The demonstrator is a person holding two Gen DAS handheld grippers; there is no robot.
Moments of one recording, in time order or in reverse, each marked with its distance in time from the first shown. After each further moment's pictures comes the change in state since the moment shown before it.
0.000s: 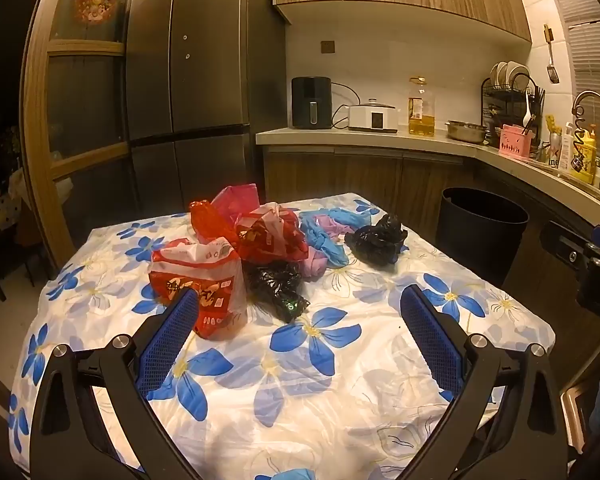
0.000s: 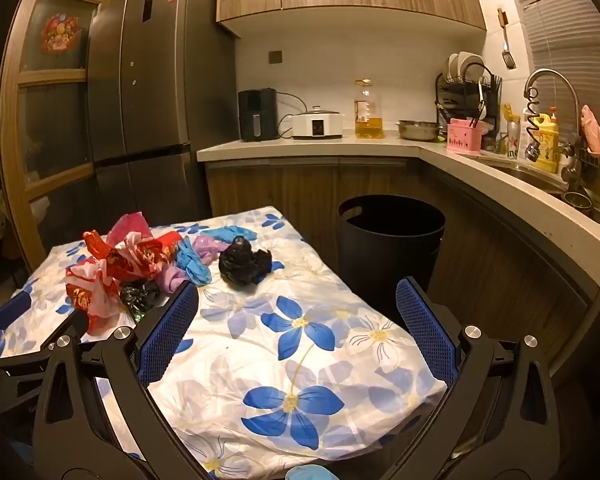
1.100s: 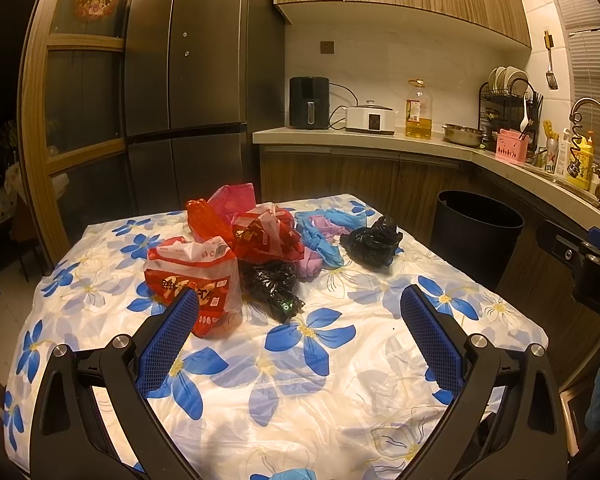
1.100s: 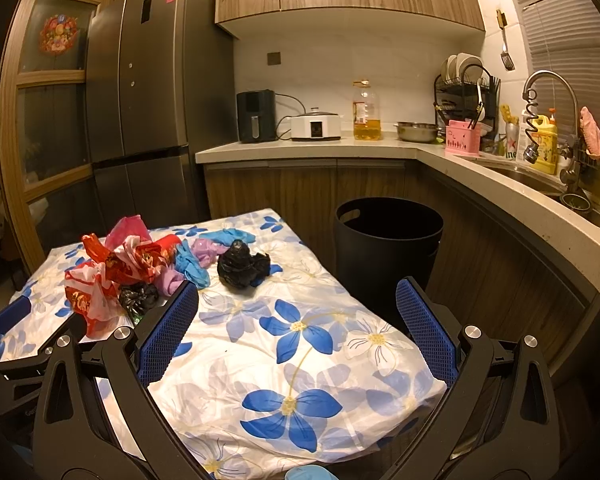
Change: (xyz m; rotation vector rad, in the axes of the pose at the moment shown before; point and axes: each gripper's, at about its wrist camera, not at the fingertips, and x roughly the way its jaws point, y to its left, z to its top) left arm -0.007 -0.002 0.001 -0.016 -0.003 -0.012; right arm -0.003 -0.003 0.006 -0.001 -0.006 0.000
